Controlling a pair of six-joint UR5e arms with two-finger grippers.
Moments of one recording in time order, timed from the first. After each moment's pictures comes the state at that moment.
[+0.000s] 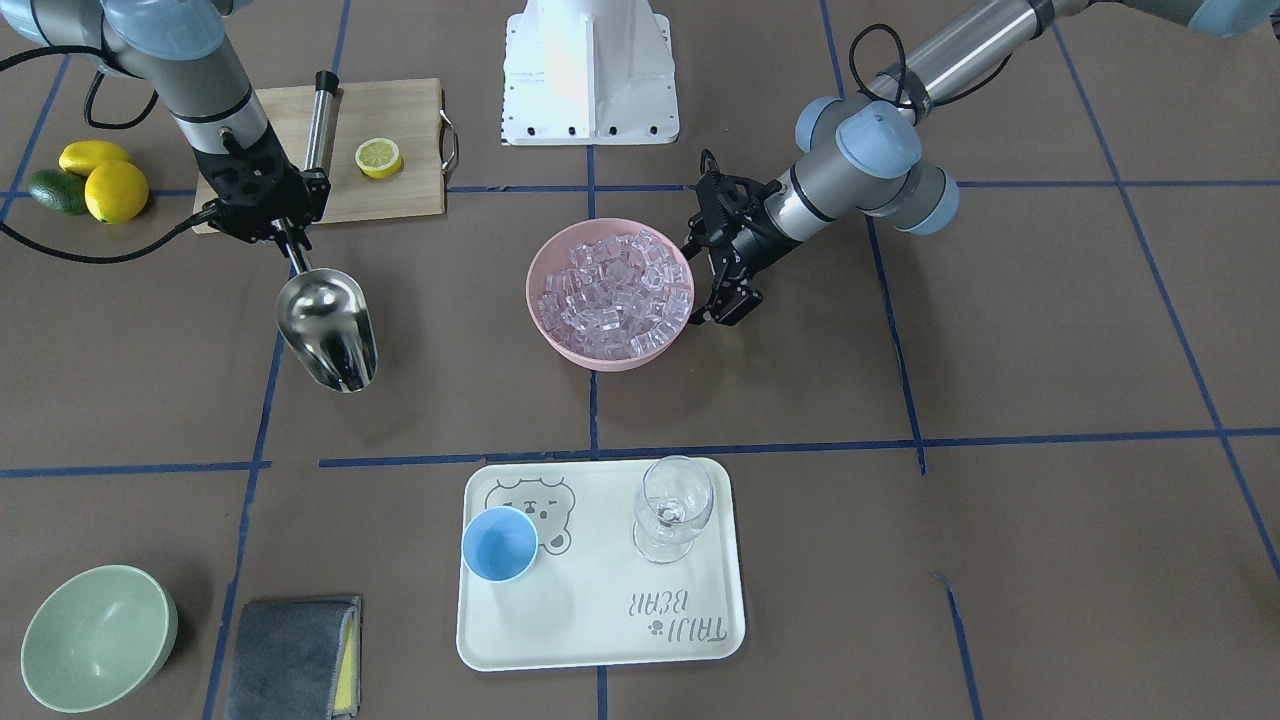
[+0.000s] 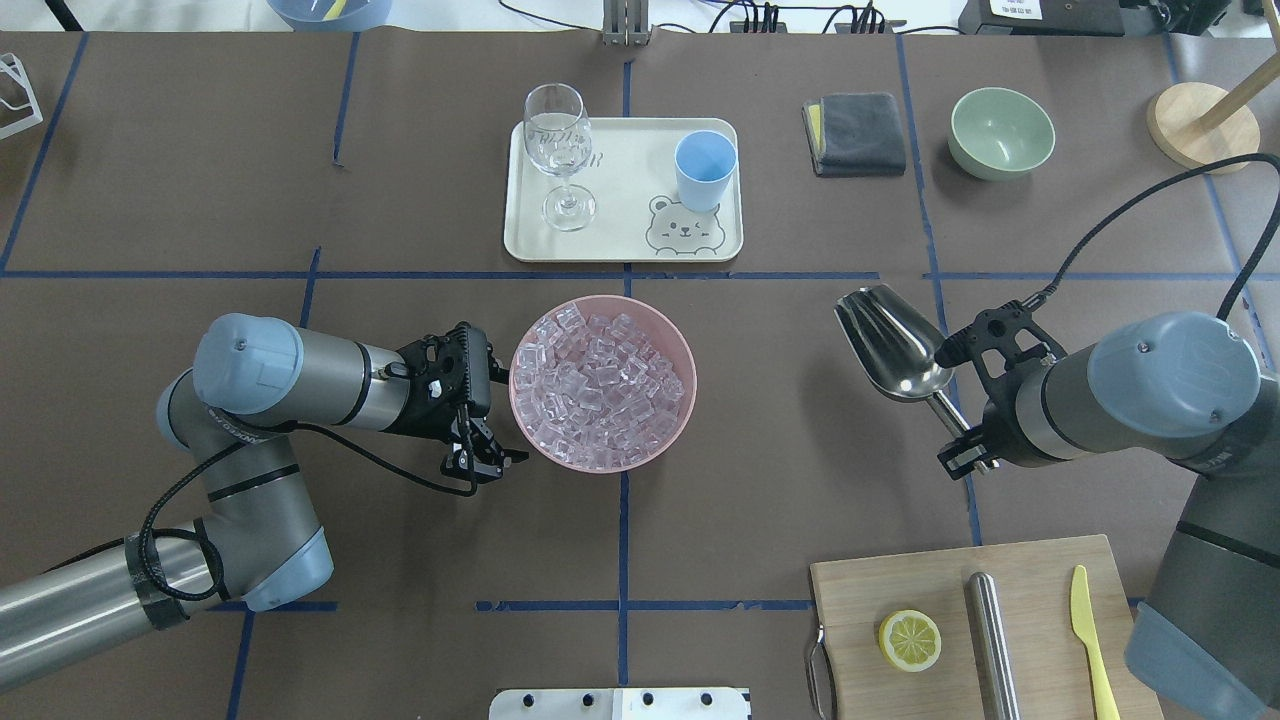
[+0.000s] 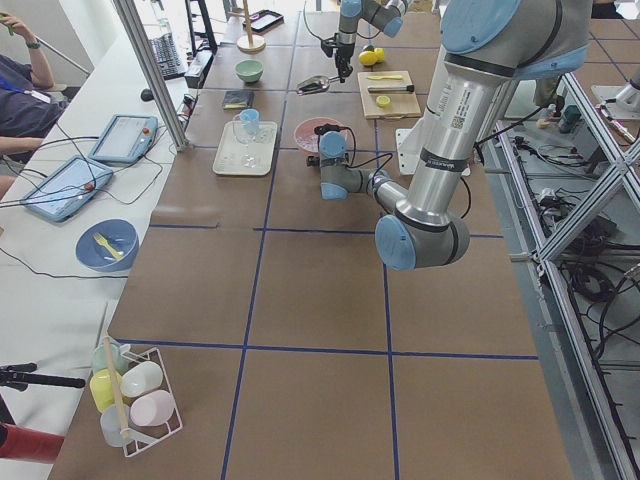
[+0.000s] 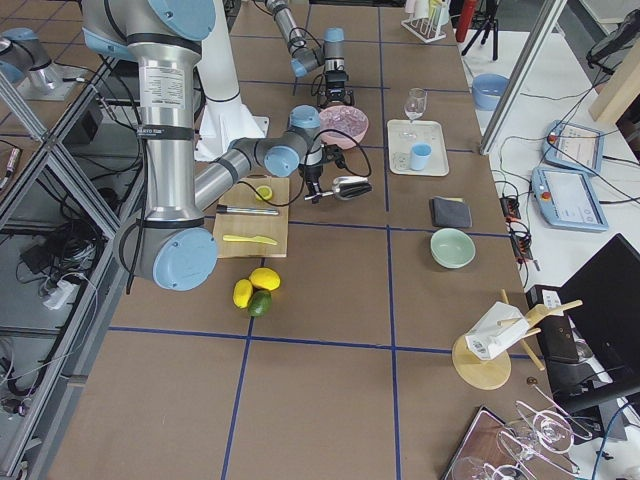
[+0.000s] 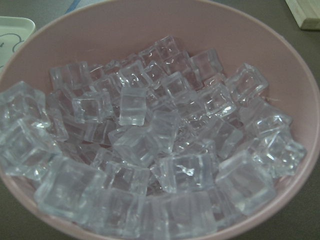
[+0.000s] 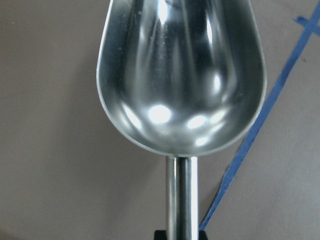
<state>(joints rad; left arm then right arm) -0.51 -1.99 -1.48 -2.66 -1.98 -0.02 0.57 -1.56 2.11 -1.41 1.84 0.57</state>
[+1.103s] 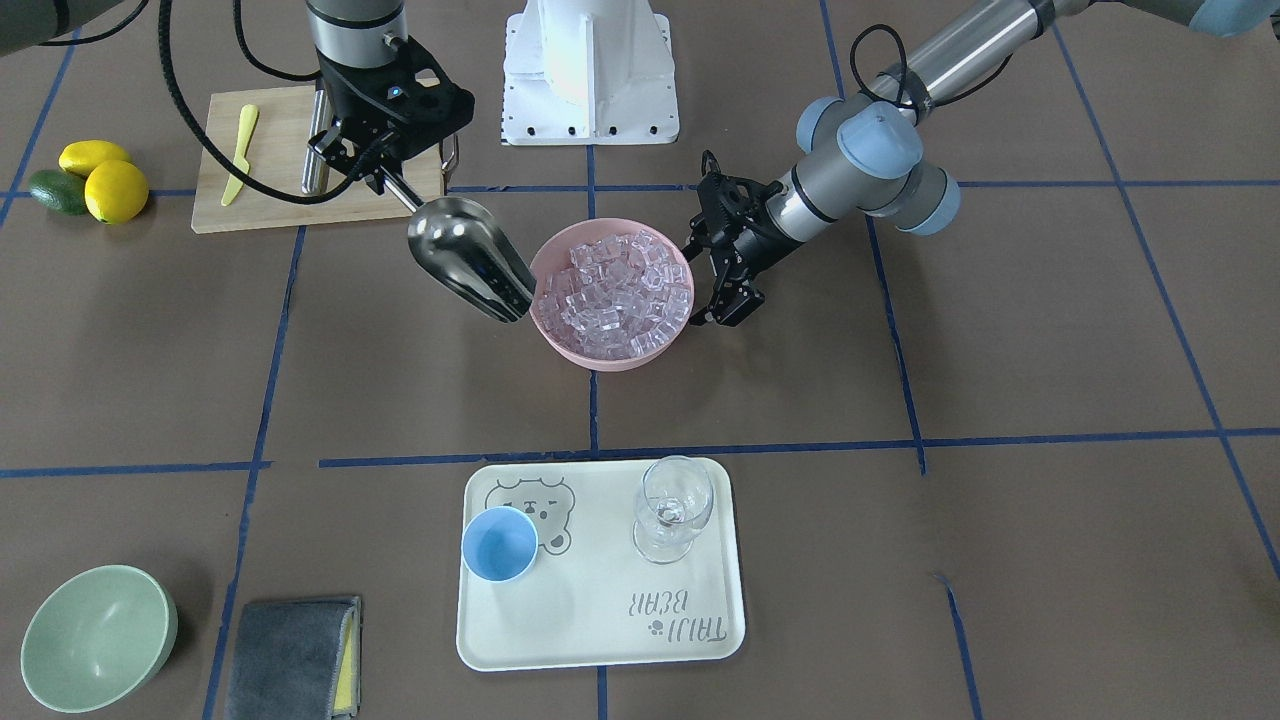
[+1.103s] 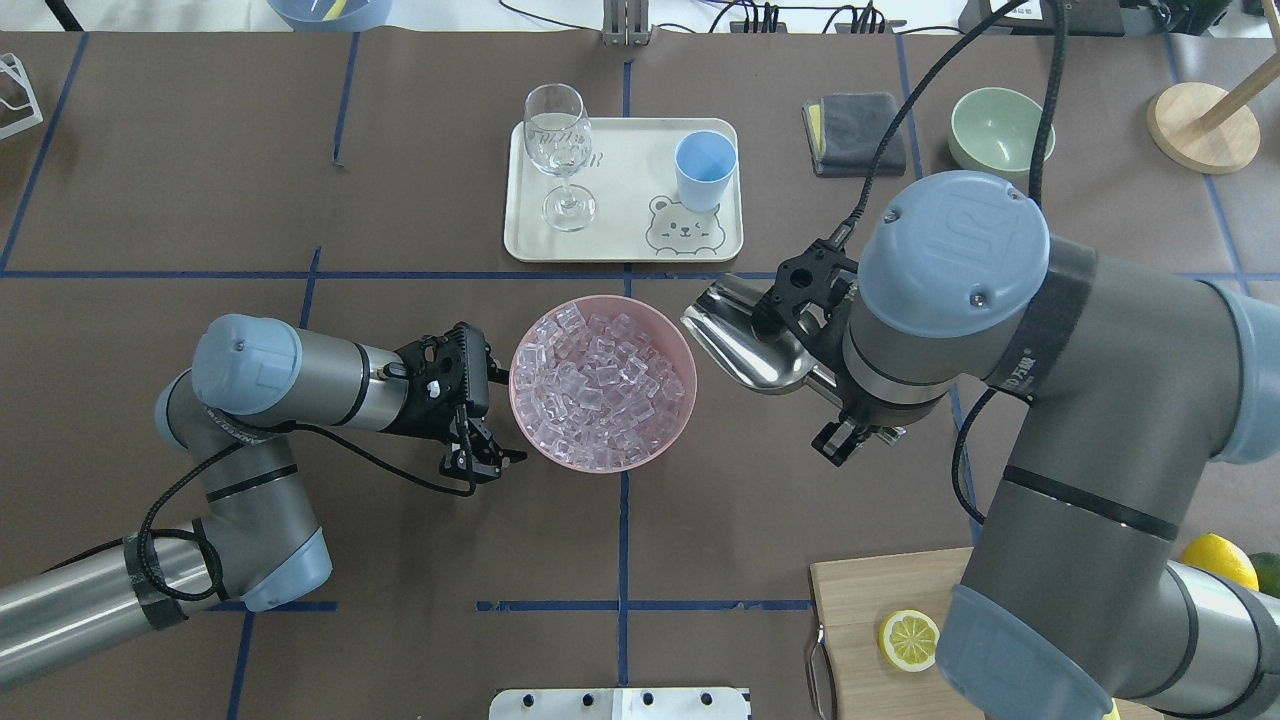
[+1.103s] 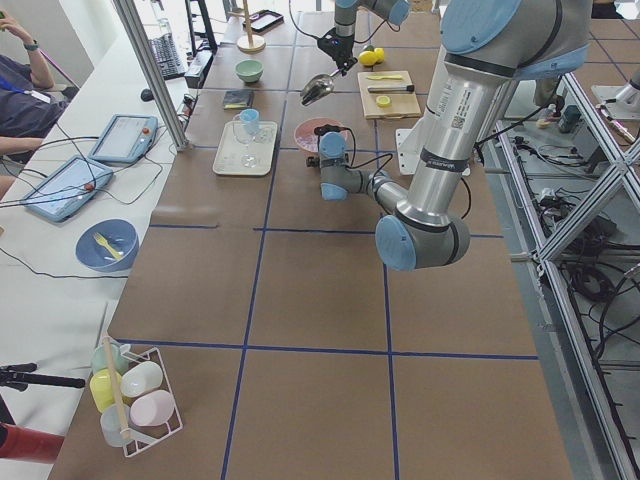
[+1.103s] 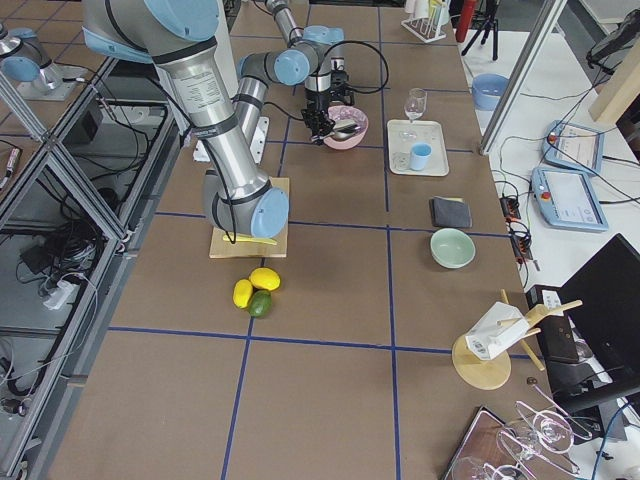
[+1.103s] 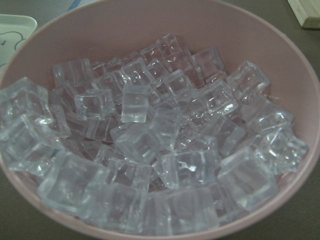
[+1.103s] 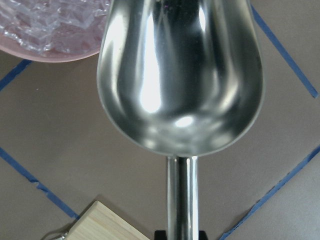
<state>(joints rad) -0.52 -1.98 -1.48 -2.66 -1.98 -0.03 0.53 -1.00 2.17 -2.23 1.85 0.28</state>
